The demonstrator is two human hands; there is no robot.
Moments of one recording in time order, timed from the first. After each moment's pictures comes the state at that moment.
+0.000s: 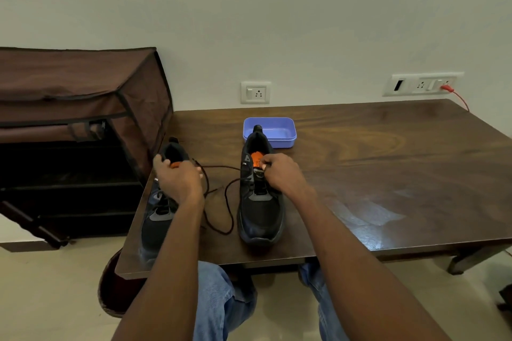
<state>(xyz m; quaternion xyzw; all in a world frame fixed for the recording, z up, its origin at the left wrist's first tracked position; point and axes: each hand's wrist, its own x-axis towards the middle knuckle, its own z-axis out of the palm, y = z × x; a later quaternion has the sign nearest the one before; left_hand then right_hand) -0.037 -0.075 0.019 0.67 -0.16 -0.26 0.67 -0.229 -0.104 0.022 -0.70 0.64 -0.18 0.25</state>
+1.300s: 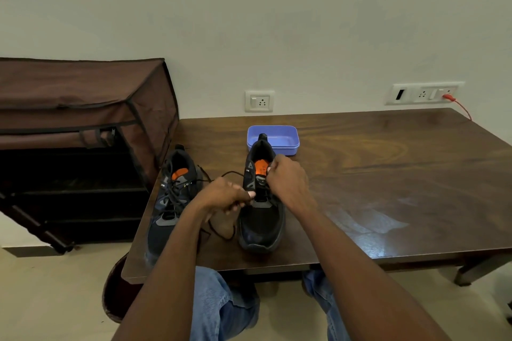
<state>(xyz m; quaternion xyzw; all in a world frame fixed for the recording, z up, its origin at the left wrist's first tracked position) -0.052 -0.059 0.030 0.62 -0.56 -0.50 0.23 -0.223 -0.089 0.032 -0.66 0.69 -0.23 0.18</state>
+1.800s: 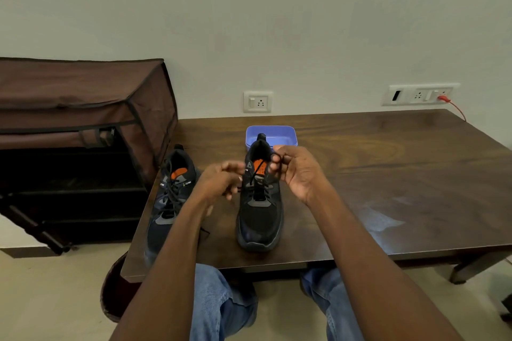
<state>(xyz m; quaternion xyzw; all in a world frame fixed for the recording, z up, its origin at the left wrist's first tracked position) -0.055 -0.060 0.038 0.57 -0.48 -0.52 0.42 -0.244 -0.073 0.073 -0.34 0.40 -0.51 0.68</state>
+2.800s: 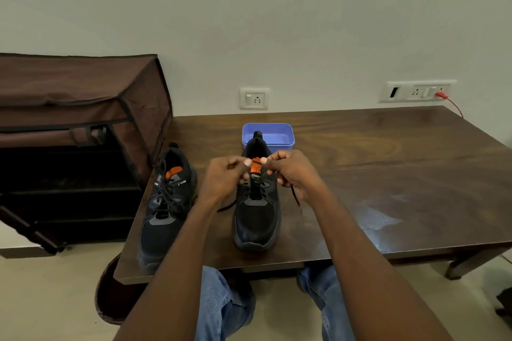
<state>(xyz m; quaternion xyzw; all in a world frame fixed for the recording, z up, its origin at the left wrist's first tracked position) -0.076 -0.068 0.033 0.55 -0.55 -0.42 0.48 -0.248 -0.078 0.065 -0.51 0.56 -0.37 0.54</state>
